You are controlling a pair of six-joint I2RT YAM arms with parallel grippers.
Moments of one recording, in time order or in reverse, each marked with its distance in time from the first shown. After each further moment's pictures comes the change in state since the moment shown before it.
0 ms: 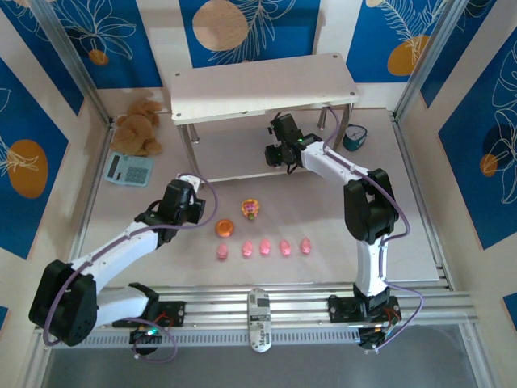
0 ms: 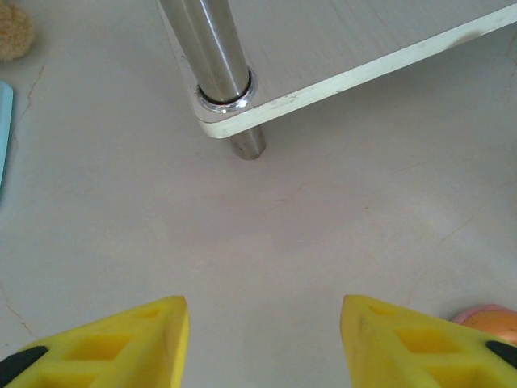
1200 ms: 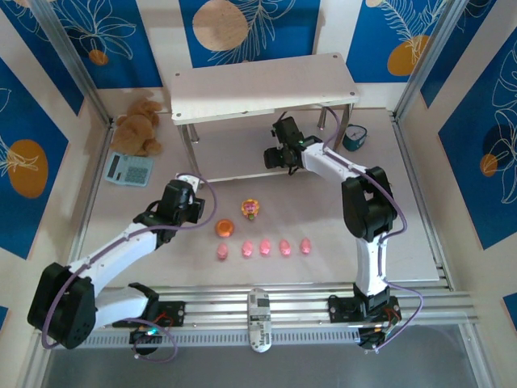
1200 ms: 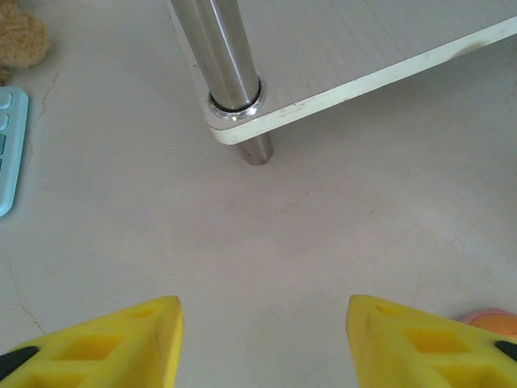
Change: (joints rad) left arm 0.000 -0.021 0.000 -0.005 -0.014 0.000; right arm -0.014 0.006 -0.053 0.026 0.011 0.020
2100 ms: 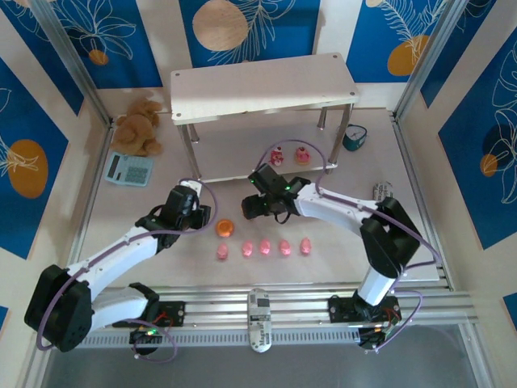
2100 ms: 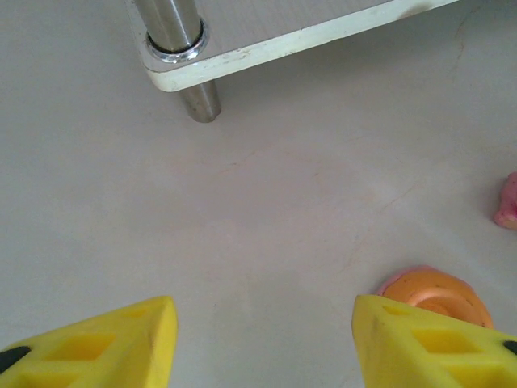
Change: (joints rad) left arm -0.057 -0.021 -0.023 -0.055 0.052 -0.135; right arm 0.343 -0.301 -0.377 -0.029 -0.019 0.254
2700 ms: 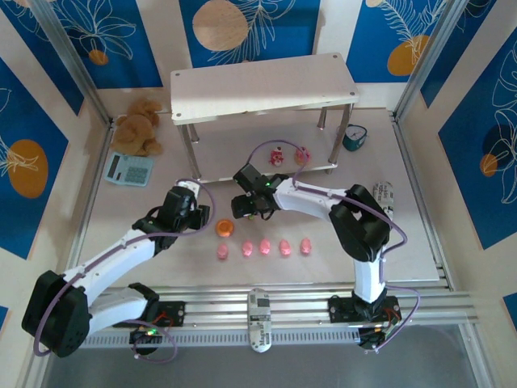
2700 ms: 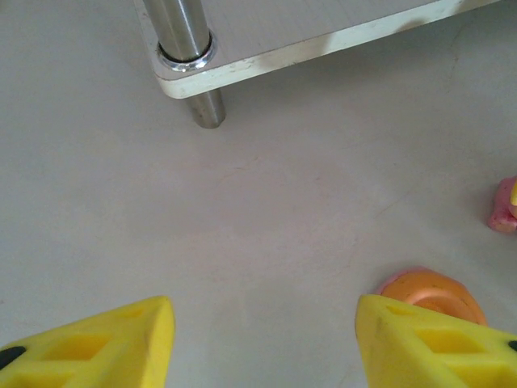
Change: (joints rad) left arm 0.014 -0.037 -0.012 0.000 0.001 0.000; right arm 0.021 0.216 0.157 -0.021 0.001 0.055
